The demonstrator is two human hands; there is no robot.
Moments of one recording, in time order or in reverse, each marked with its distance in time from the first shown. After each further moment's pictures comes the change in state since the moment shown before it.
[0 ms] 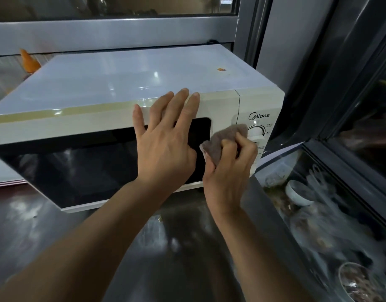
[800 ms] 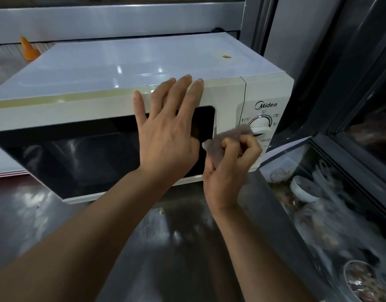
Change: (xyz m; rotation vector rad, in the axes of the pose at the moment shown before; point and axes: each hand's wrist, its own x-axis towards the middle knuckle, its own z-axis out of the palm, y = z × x) left_hand 0.000 -0.001 0.007 0.031 0.033 0.010; right_hand -0.021 0.012 0.014 0.092 0.020 0.018
